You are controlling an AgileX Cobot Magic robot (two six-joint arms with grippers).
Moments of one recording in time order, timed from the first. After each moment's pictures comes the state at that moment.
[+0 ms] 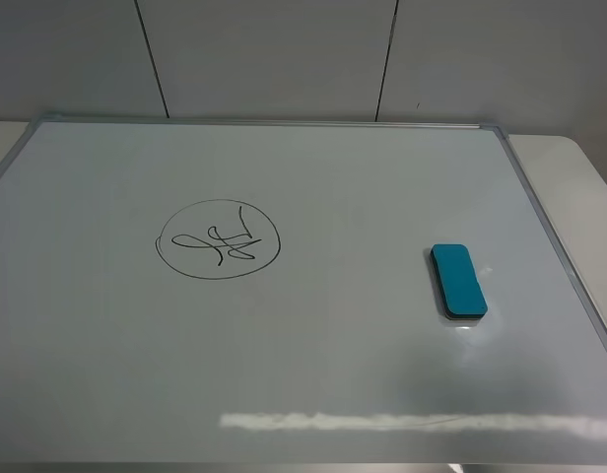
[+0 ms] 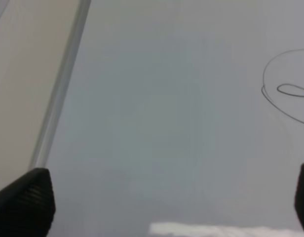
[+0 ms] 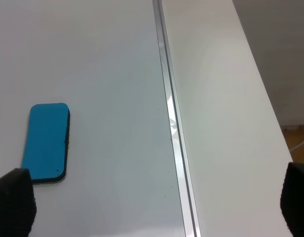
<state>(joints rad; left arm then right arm) 0.00 -0.01 -0.51 0.07 1.05 -0.08 0.01 0.00 -0.51 -0.07 1.06 0.00</state>
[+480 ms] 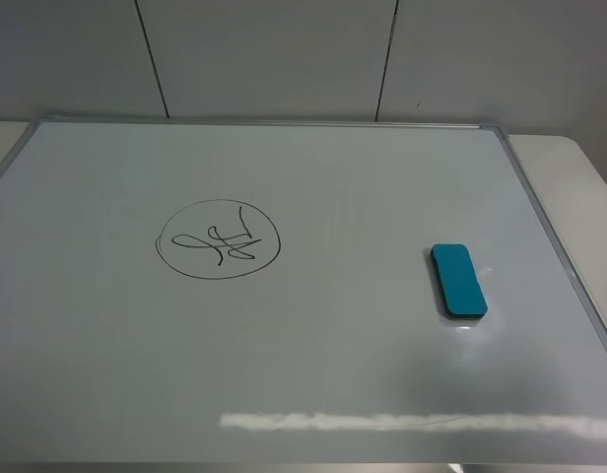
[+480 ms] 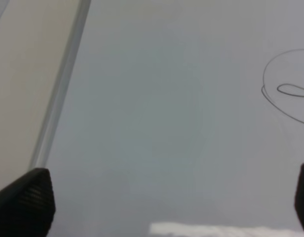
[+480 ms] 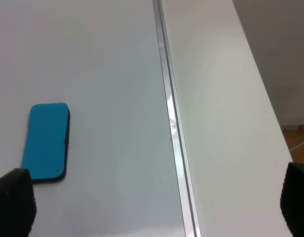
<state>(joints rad) 0.00 -0.01 -0.51 0.07 1.05 -0.08 0.01 0.00 -0.51 -0.07 1.06 0.00</state>
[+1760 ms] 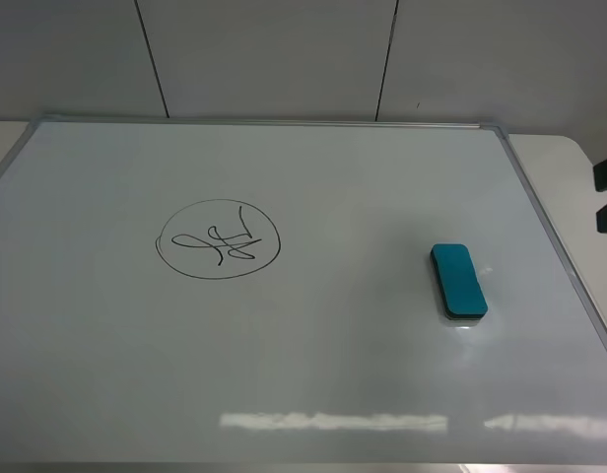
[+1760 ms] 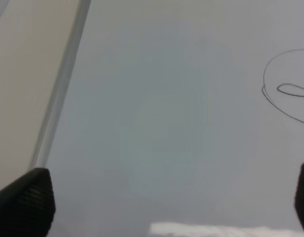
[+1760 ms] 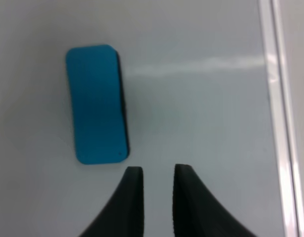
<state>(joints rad) 0.00 -0.01 -0.51 0.07 1.05 -0.08 0.01 1.05 -0.75 0.17 0.86 -0.03</state>
